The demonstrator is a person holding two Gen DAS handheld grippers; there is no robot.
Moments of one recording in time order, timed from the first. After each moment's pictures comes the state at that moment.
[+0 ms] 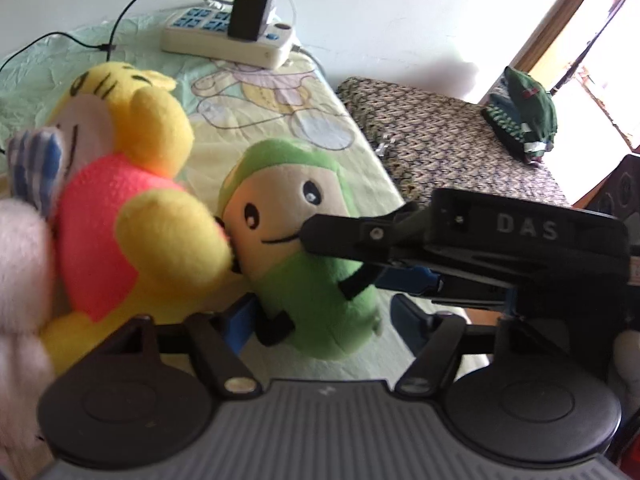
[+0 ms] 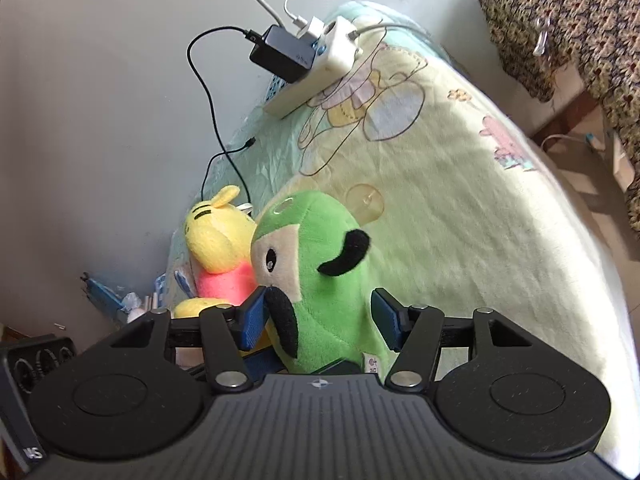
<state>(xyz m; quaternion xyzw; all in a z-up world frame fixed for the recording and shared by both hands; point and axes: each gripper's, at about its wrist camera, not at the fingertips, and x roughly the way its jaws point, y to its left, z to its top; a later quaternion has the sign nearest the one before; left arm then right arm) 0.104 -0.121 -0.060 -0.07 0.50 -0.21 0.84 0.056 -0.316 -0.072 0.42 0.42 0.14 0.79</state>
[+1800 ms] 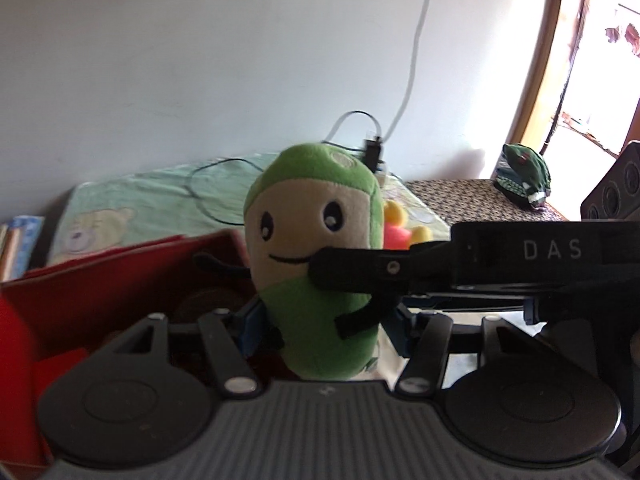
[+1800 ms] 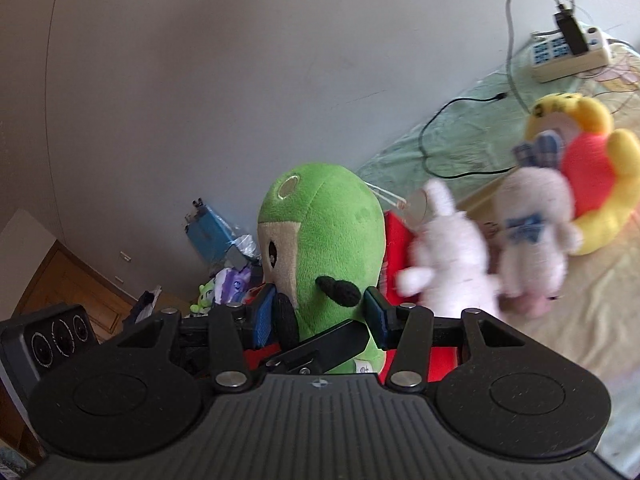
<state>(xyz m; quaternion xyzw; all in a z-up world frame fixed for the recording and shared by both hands) -0.087 0.155 0.077 -0.01 0.33 -0.17 0.93 -0.063 -0.020 0.071 0.33 0.32 0.28 0.84</state>
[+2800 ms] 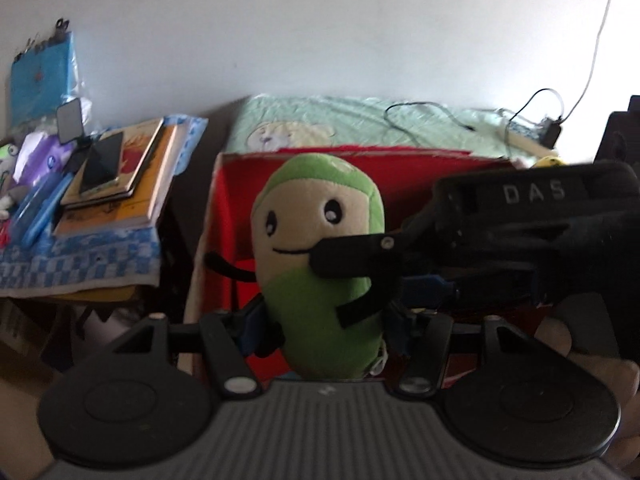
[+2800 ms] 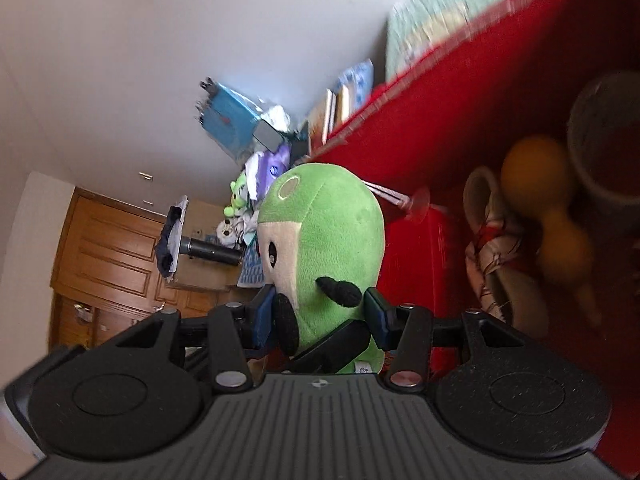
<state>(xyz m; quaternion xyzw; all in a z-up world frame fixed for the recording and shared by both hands) -0.091 0.326 0.028 -0.05 0.41 0.01 0.91 0.016 0.161 0.001 0.36 0.50 0.35 0.70</state>
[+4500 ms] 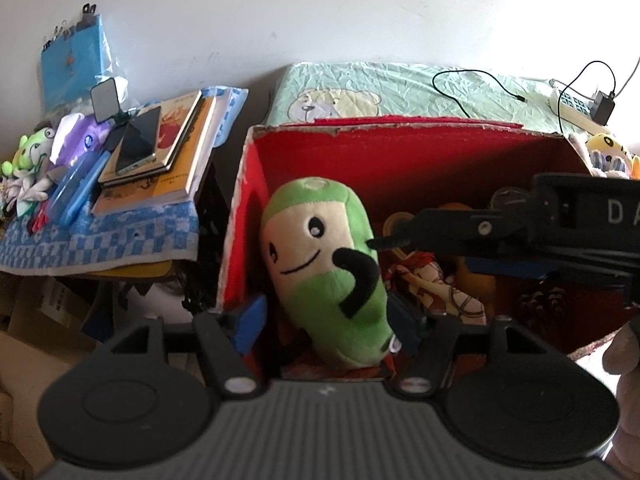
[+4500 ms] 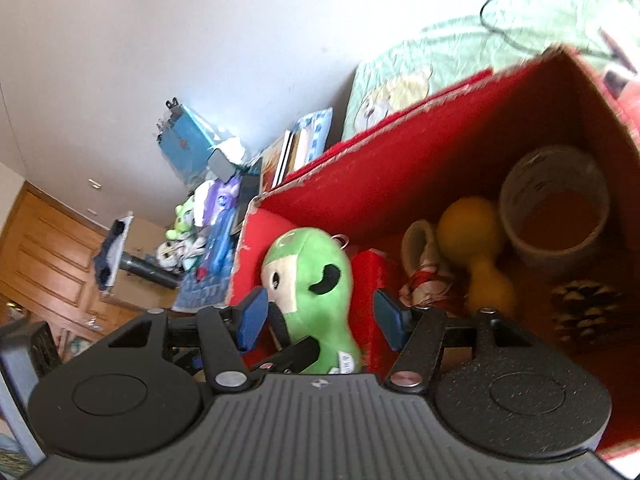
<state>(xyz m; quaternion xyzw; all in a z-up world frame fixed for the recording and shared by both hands) -0.072 0.320 0.024 -0.02 0.46 0.08 0.89 -0.012 0.147 0.028 0.28 0.43 0.27 0.81</state>
